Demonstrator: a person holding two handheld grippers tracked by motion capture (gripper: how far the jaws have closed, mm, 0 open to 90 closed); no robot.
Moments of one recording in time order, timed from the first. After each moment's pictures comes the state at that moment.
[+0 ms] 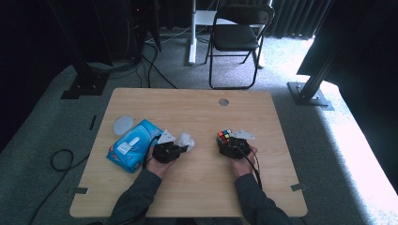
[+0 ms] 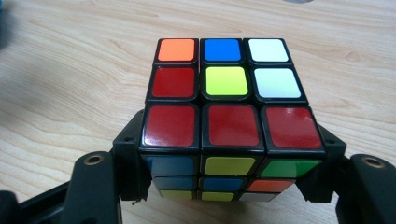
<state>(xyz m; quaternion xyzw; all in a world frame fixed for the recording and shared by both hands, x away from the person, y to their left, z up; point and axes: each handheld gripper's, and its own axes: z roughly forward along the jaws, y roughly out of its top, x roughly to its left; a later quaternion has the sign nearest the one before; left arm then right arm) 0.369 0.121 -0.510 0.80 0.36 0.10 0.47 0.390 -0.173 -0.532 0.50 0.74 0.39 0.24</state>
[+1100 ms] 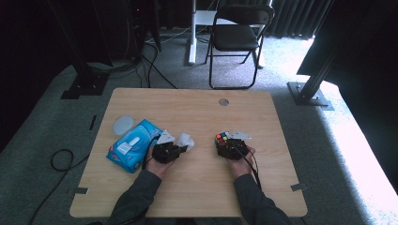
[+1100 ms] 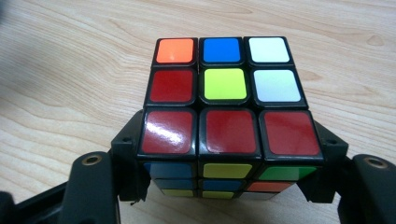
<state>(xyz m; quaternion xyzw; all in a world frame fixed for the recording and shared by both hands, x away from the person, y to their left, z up) 0.368 0.122 -0.510 0.80 0.37 0.10 0.47 0.392 -0.168 -0.540 0.50 0.75 0.37 0.22</state>
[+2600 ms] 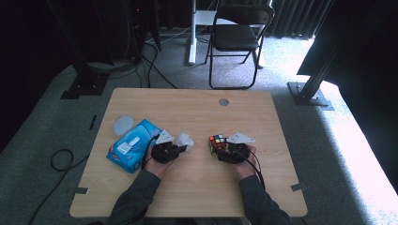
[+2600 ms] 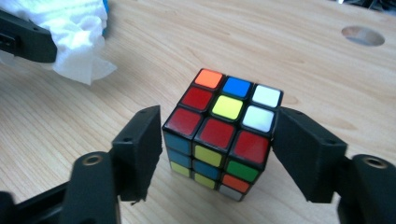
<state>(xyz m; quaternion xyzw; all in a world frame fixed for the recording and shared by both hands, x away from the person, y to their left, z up) 0.368 0.125 -0.509 0.80 0.37 0.11 0.47 0.369 -0.171 -0.512 0.39 0.79 0.43 0.21</state>
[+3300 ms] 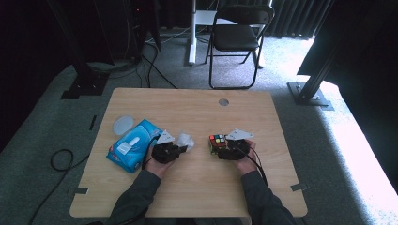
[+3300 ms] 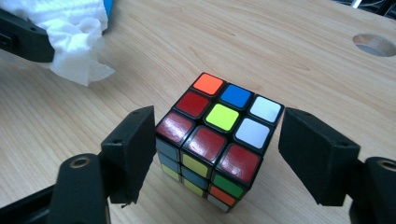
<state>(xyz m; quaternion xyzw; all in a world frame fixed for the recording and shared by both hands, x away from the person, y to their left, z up) 0.369 0.123 -0.511 0.80 0.37 0.10 0.47 0.383 -0.171 -0.510 0.36 0.81 0.42 0.20</state>
